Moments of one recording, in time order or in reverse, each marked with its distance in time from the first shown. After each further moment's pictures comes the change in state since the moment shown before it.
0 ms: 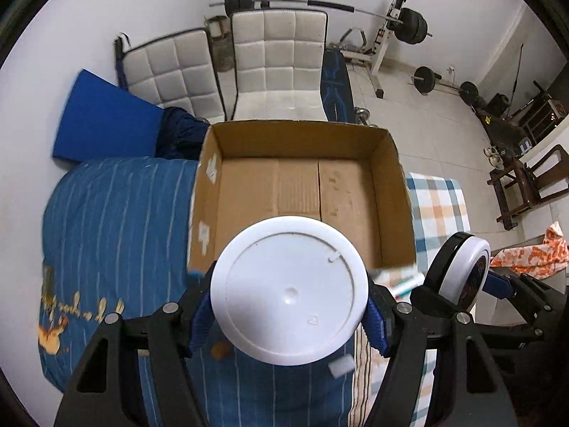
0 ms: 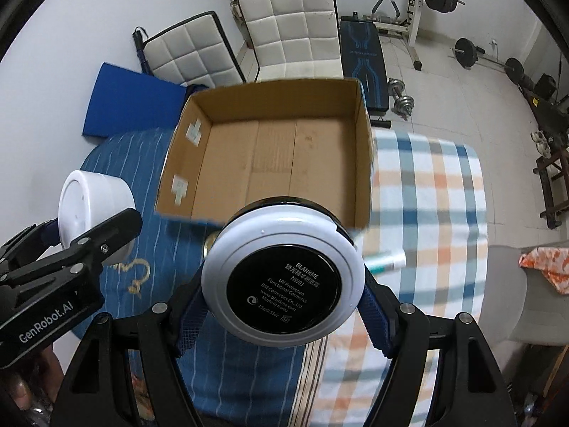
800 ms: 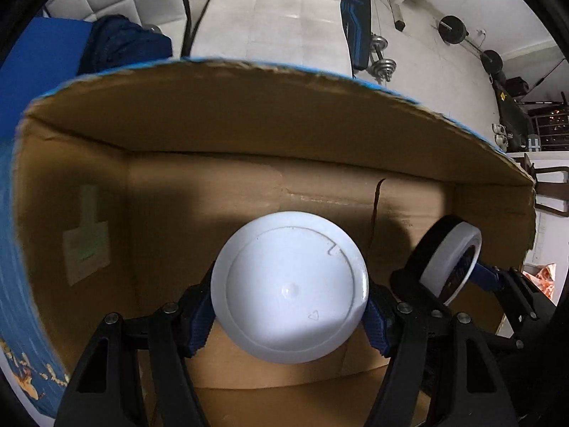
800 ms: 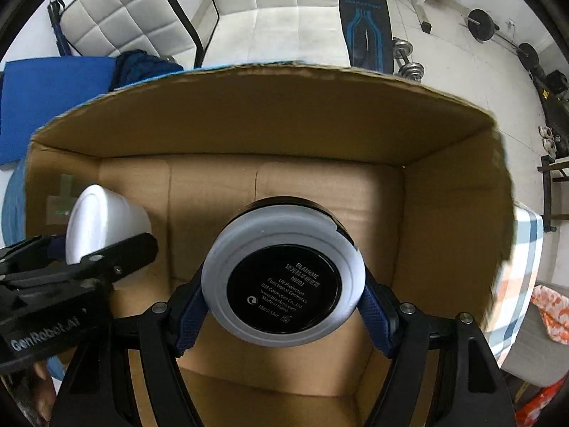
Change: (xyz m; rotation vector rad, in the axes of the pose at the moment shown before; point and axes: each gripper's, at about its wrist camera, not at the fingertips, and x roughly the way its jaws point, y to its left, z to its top) left arm 0.271 0.035 0.123 -0.102 0.416 -0.146; right arm 0.267 -0.030 0.185 0.000 0.247 -0.106
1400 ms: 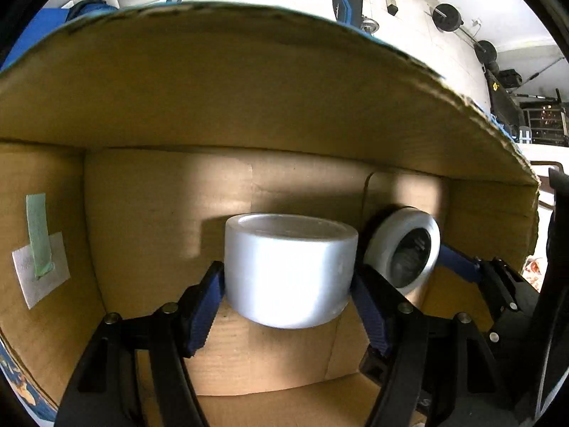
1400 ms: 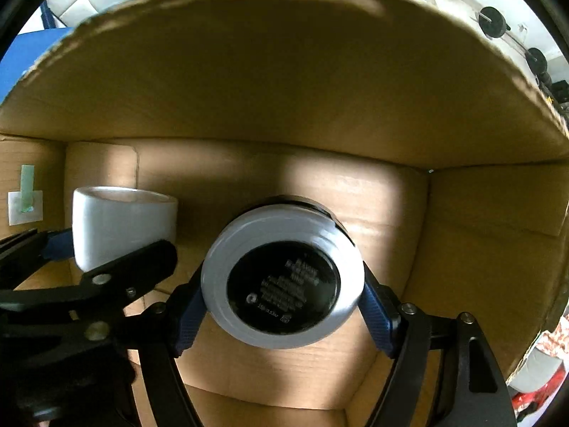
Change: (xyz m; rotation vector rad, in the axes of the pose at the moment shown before) left arm 0.004 -0.013 -0.013 -0.001 0.077 -0.066; right arm 0.046 -0.008 0.023 -0.032 0.128 -0.051
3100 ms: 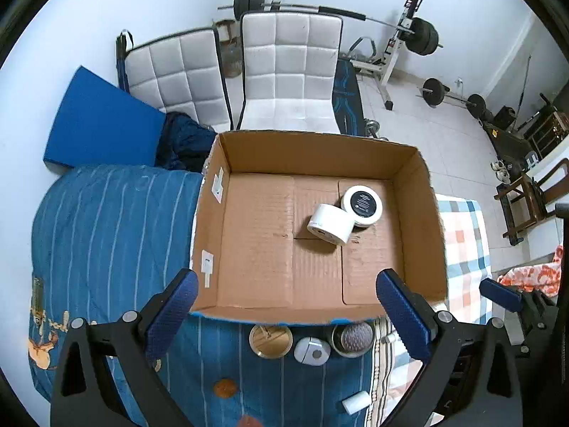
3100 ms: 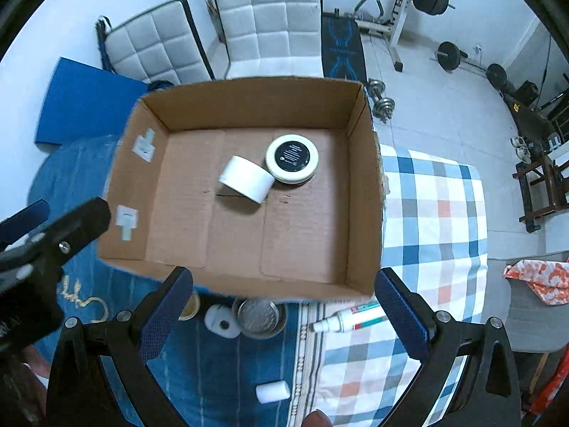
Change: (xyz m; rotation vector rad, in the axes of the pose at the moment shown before) left arm -0.147 -0.018 -0.197 0.093 -0.569 0.230; right arm -0.152 0.019 -0.224 0.054 -0.361 0.024
